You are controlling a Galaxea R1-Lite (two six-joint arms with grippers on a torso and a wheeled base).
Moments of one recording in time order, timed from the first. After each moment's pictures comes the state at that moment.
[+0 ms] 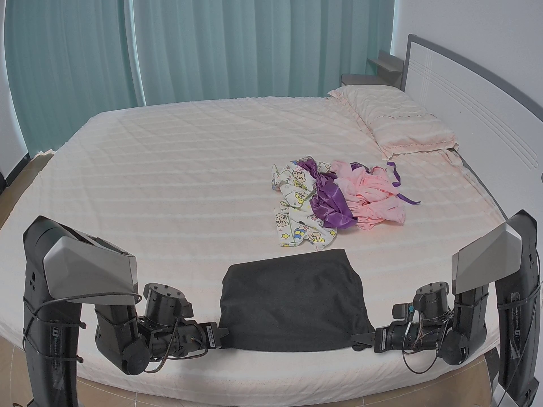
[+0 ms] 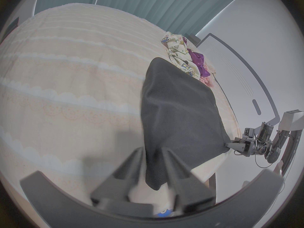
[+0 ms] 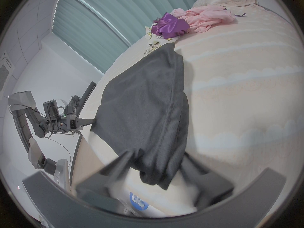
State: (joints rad) left arm -0.41 2.37 -0.41 -1.22 -0.20 -0.55; right arm 0.32 2.46 -0.30 -1.43 0.42 0.34
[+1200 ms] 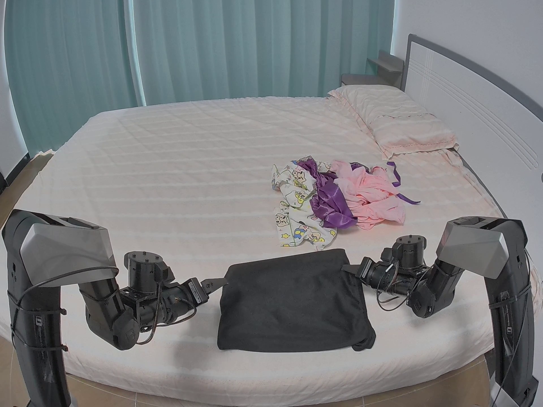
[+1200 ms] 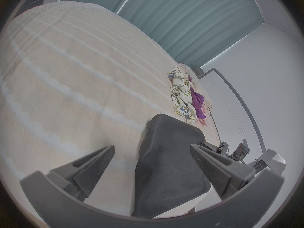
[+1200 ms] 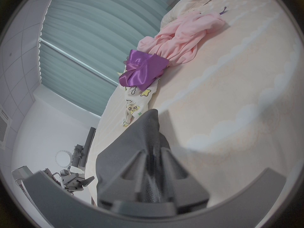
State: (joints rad) left arm -0.29 2.30 -0.54 -1.23 -0.23 -0.74; right arm 0.26 2.56 -0.94 -1.16 0.34 0.76
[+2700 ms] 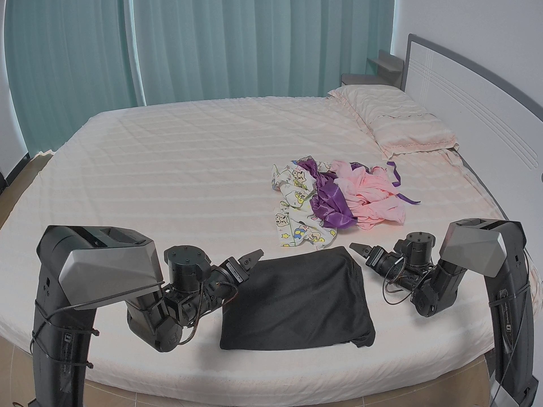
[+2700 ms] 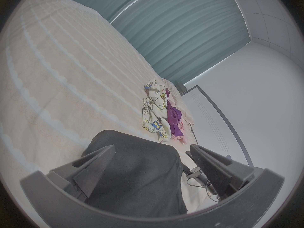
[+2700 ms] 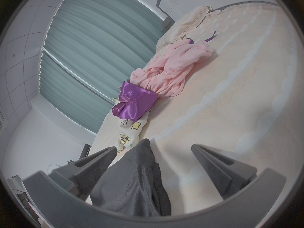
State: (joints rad) left arm -0.46 2.42 -0.76 -1.40 -0.06 -0.91; right arm 0.21 2.59 -0.96 -1.31 0.20 0.78
